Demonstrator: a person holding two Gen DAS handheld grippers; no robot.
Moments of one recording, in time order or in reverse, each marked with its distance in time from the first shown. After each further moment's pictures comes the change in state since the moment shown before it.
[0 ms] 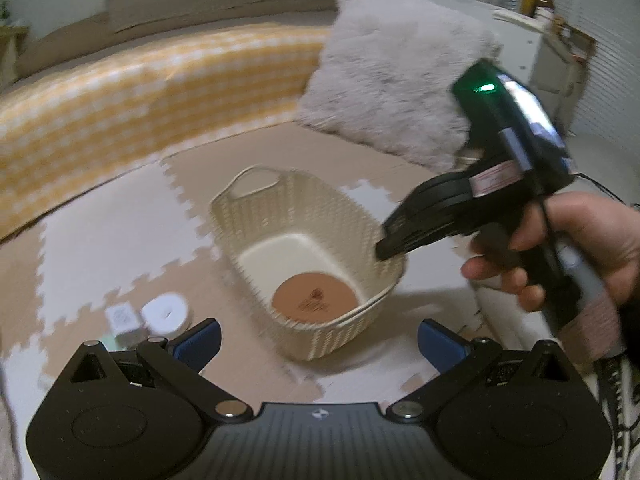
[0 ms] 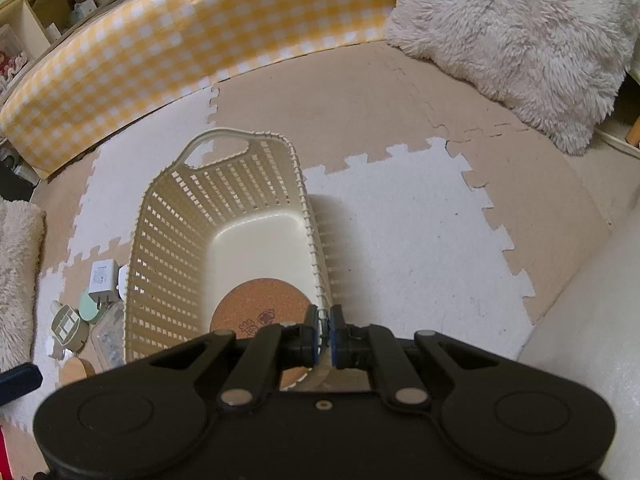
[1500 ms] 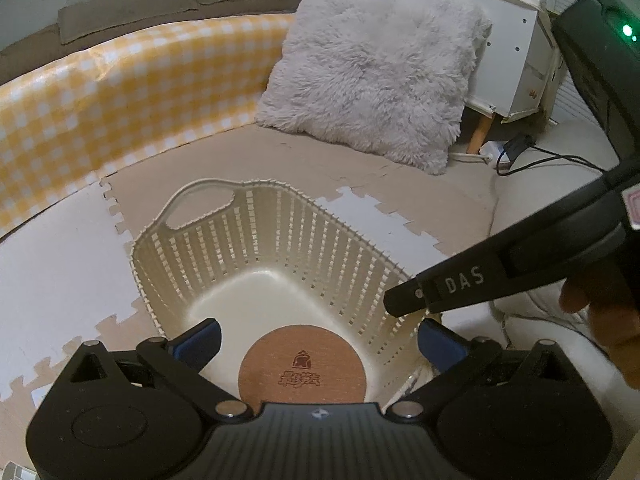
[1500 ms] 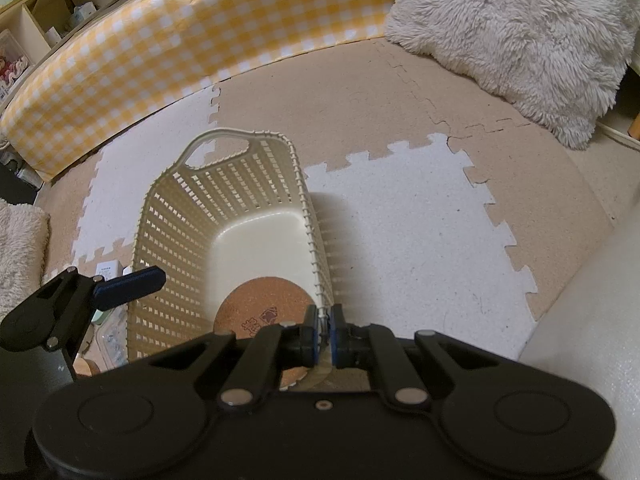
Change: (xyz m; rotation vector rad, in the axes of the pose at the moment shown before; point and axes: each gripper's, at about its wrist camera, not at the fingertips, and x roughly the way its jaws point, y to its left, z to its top) left arm 0.104 0.000 0.035 0.095 -0.028 -0.115; right arm 0.000 -0.002 0.000 0.017 0.007 0.018
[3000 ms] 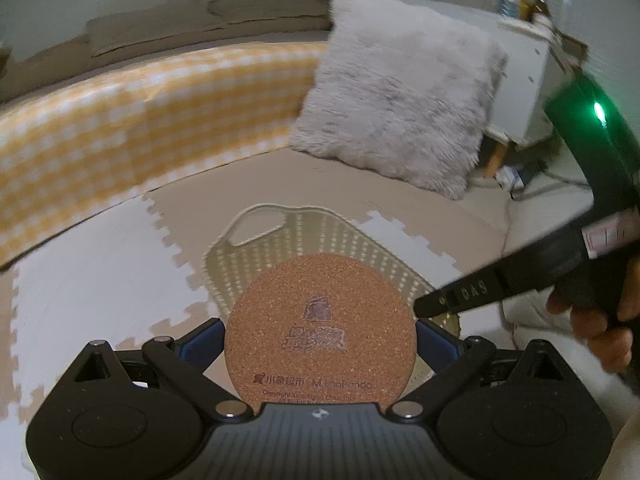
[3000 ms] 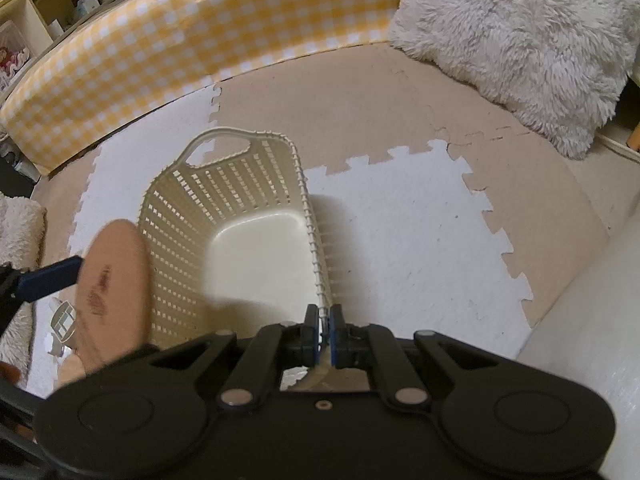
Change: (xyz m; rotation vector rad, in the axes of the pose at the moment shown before) left arm -0.040 0.019 -0.001 0.006 -0.054 0.057; right arm 0.000 0.003 0.000 -0.026 -0.008 -0.017
